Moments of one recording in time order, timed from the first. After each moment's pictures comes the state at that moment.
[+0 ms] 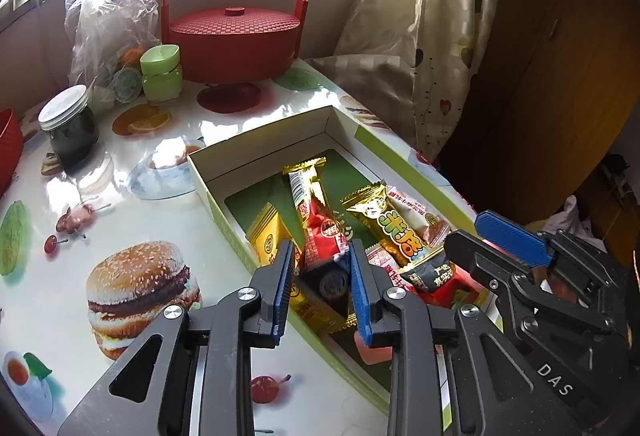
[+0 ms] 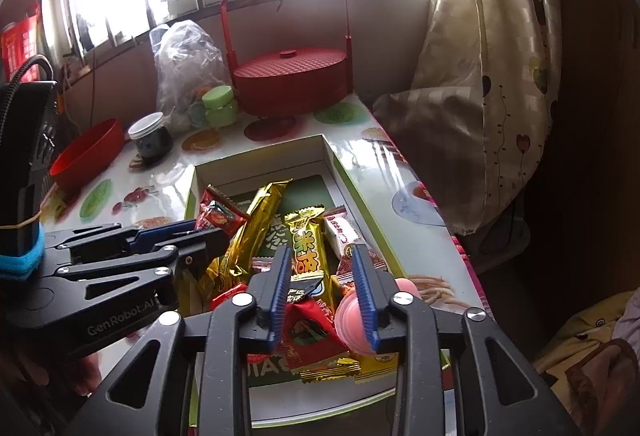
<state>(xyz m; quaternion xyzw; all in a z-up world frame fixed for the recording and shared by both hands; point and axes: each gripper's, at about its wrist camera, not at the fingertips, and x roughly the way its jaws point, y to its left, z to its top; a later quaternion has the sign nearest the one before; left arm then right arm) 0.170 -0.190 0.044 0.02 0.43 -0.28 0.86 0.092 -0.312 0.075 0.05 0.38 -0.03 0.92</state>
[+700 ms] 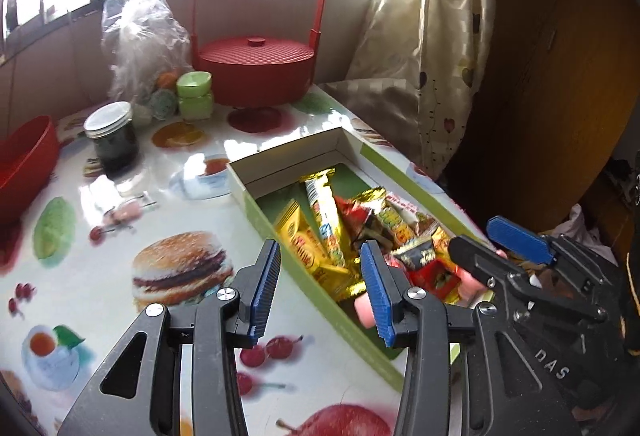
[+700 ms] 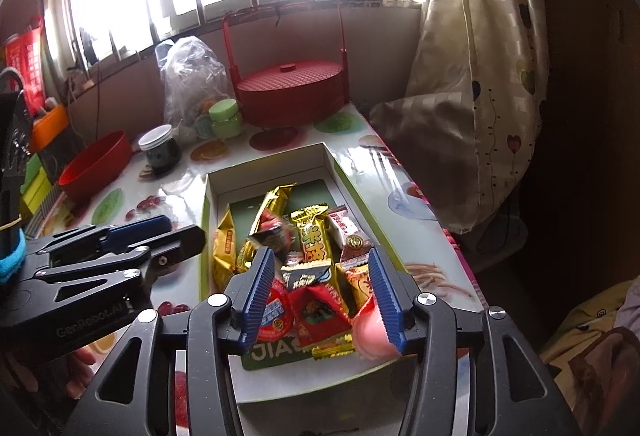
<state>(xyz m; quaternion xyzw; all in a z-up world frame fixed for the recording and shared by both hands) 0.128 -0.165 0.074 0.02 0.39 -0.25 0.89 0.063 -0.305 0.091 0.06 0.36 -0.04 0.93</state>
